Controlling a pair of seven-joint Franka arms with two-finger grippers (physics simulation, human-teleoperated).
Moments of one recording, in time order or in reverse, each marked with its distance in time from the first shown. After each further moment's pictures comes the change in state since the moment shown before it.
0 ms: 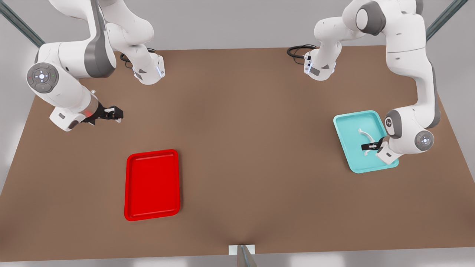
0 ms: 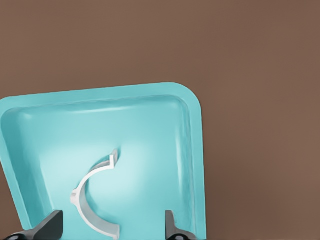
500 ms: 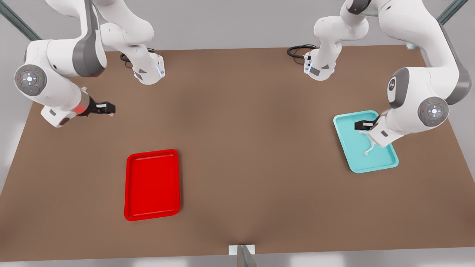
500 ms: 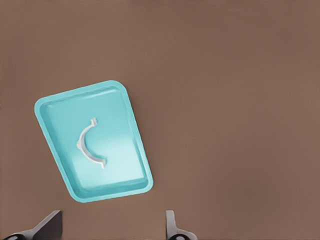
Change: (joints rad) left arm -0.145 -0.153 -0.158 0.509 0.071 -0.687 -0.160; right arm -0.051 -0.011 0.008 0.009 -0.003 -0.101 0.013
